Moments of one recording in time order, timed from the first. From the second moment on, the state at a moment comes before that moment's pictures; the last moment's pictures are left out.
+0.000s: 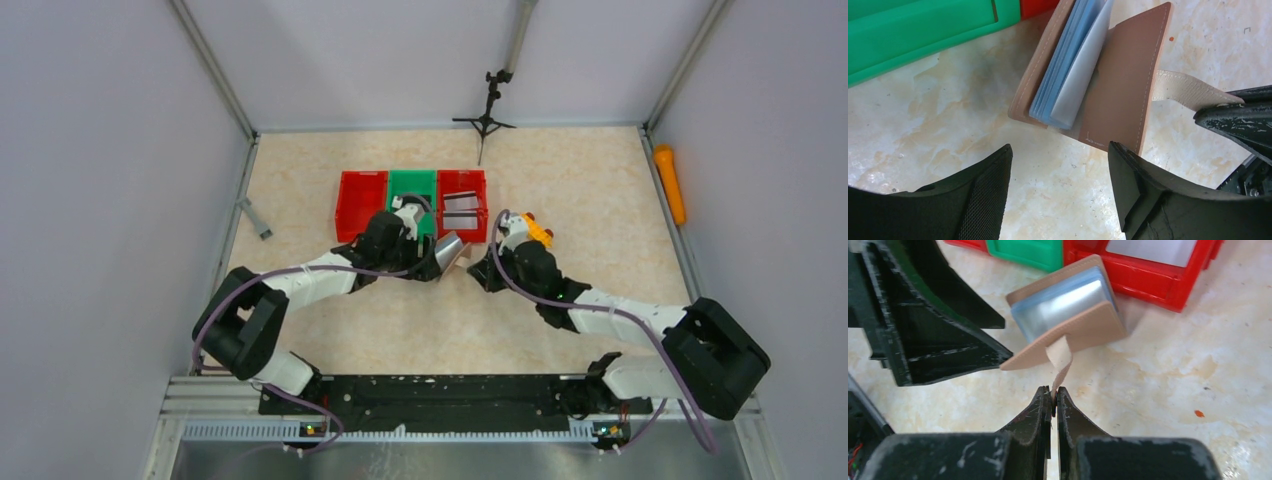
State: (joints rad) left arm -0.60 1.50 0.75 0.02 0.24 -0.43; right arm 0.74 1.24 0.45 0.39 -0.02 0.48
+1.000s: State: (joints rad) left arm -0.50 1.54 0.72 0.08 0.36 -0.51; right arm 0.68 1.45 0.61 0.05 0.24 0.54
